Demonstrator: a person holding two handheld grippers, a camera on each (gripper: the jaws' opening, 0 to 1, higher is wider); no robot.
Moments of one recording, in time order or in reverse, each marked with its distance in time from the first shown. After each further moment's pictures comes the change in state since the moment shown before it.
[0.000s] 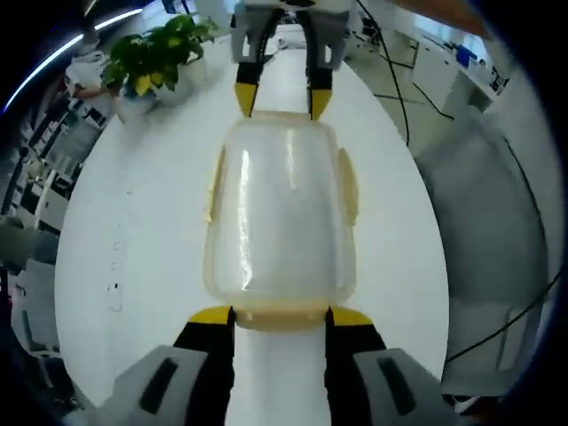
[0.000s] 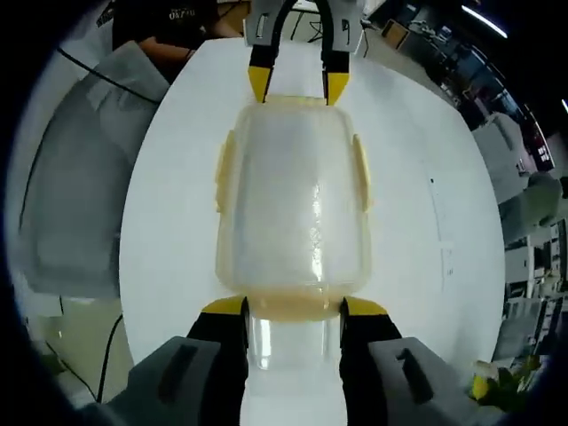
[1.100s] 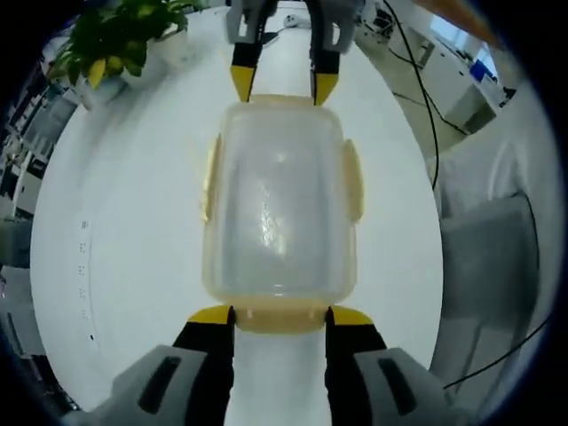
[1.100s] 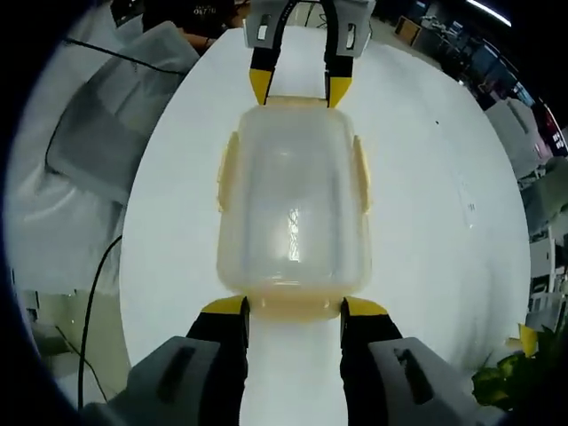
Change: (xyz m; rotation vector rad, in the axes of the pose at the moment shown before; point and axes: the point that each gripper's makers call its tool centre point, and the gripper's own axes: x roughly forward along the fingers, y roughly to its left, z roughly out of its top) left arm 0.088 0.013 0.094 -0.072 0.143 -0.120; right arm 0.011 -0.010 -0.129 0.008 -0.022 0.131
